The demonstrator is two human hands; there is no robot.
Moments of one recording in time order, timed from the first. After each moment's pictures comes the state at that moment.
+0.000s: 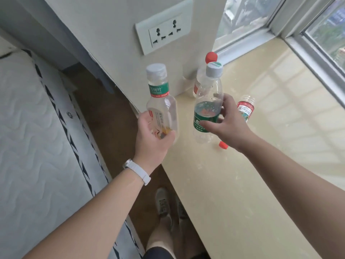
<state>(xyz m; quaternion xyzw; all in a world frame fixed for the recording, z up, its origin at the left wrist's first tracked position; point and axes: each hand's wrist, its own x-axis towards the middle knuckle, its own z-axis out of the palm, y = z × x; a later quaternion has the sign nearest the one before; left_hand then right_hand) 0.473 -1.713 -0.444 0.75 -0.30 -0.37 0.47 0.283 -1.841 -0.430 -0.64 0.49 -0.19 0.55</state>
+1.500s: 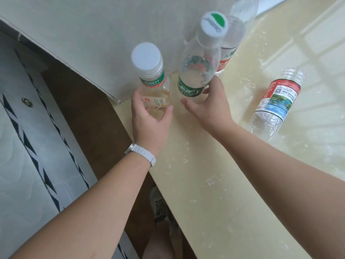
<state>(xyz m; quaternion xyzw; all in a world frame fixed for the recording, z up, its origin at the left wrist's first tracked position) 0.488 -1.787 -0.614 0.80 -0.30 -0.24 0.46 0.358 -1.883 -0.601 -0.67 0.56 -0.22 0.43</state>
